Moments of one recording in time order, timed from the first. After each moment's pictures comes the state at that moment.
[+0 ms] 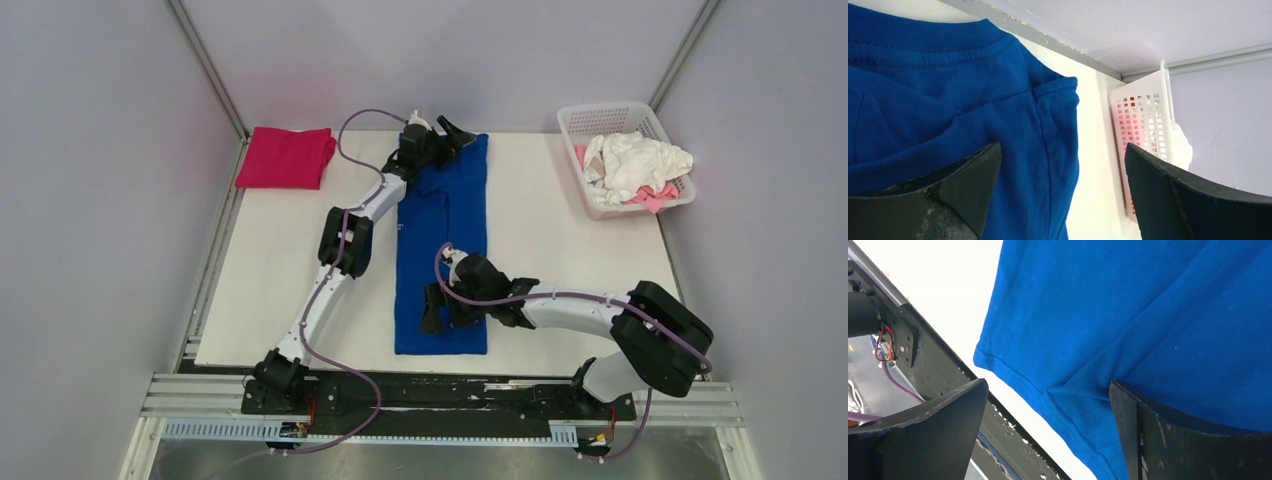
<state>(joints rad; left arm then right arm) -0.44 2.95 2.63 0.14 0.26 -1.07 0.91 1.45 0.65 -0.01 -0.25 0.63</state>
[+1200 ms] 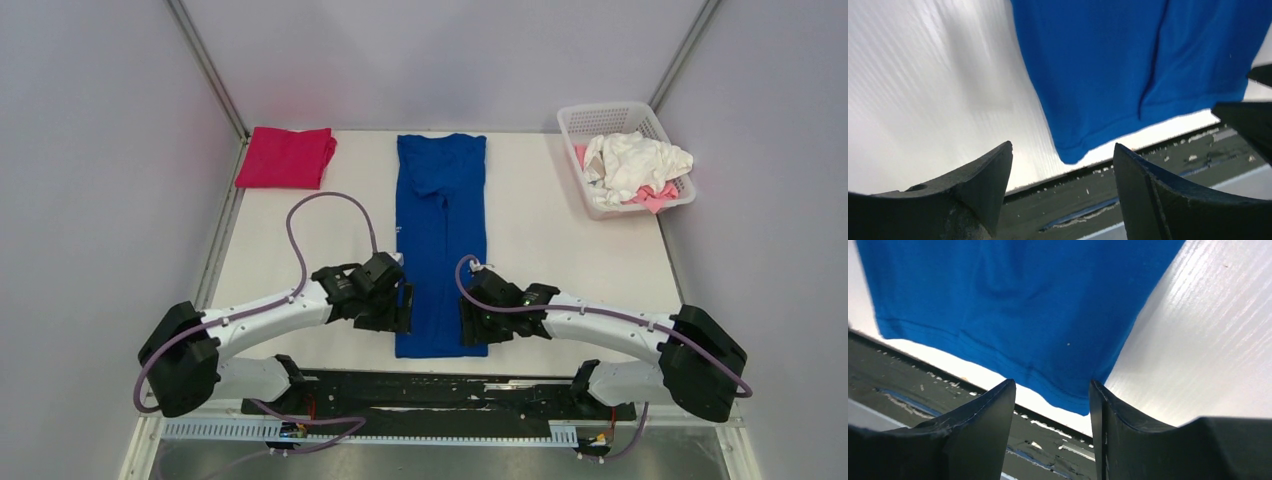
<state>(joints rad) -0.88 1.28 0.77 -0.64 -0.02 -0.74 0.98 1.24 0.65 -0.50 0.00 0.77</state>
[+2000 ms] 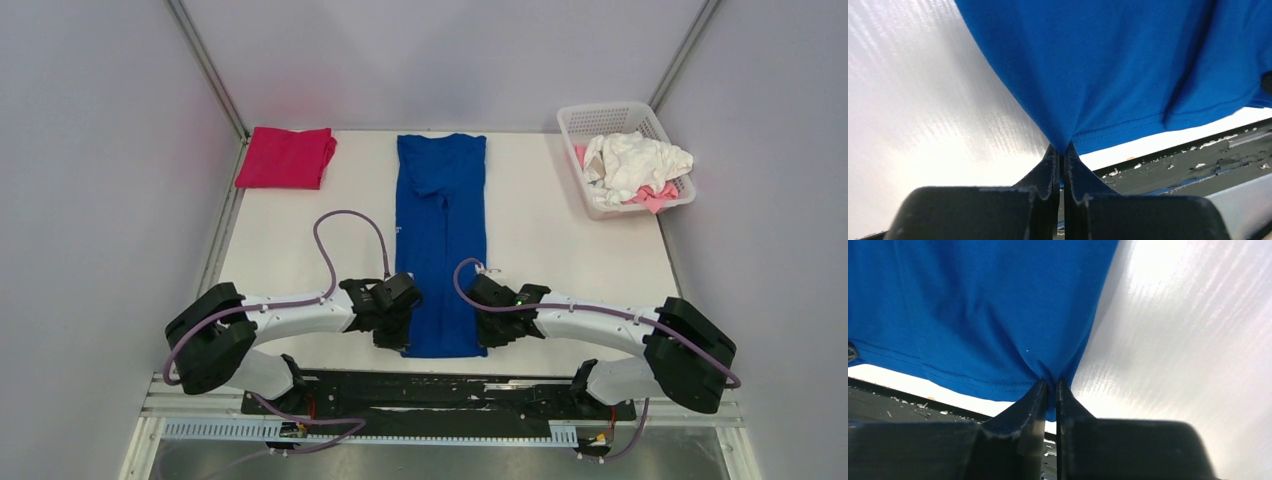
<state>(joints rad) -1.01 1.40 0.69 -0.50 0.03 -0.91 0.99 1.32 0.65 -0.55 0.08 0.85</state>
